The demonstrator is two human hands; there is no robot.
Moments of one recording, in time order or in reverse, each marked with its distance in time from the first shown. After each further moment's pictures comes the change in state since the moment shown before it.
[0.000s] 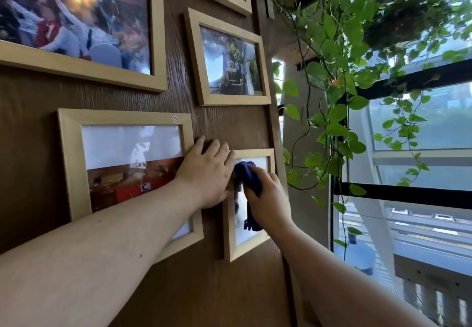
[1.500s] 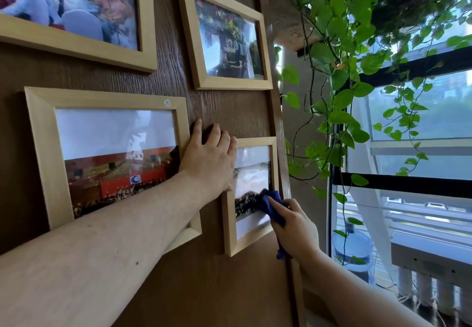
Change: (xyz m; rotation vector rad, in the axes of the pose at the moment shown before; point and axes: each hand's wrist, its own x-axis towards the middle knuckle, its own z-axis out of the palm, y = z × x) left_hand 0.010 0.013 0.003 0.036 -0.048 -0.083; right_hand -0.051 0.091 -0.004 -0.315 -0.138 0.016
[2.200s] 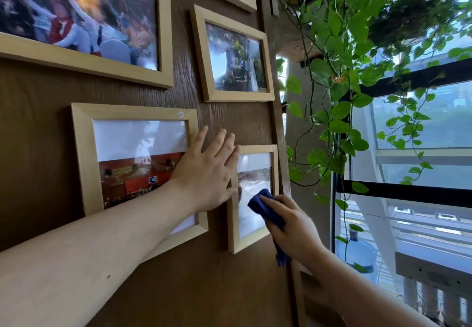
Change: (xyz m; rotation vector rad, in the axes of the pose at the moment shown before) left_hand -0.040 -0.020 -0.016 0.032 0.168 0.095; right_hand -0.012 -0.047 -0.054 0.185 -0.027 -0.247
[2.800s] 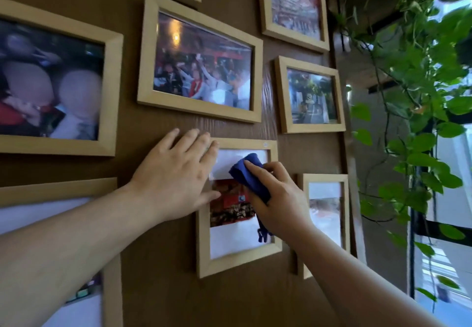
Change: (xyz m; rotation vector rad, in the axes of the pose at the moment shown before) left_hand -0.133 -0.123 -0.083 0.098 -0.085 -0.257; right_hand 0.081 -0.186 0.017 0.102 0.180 -0.380
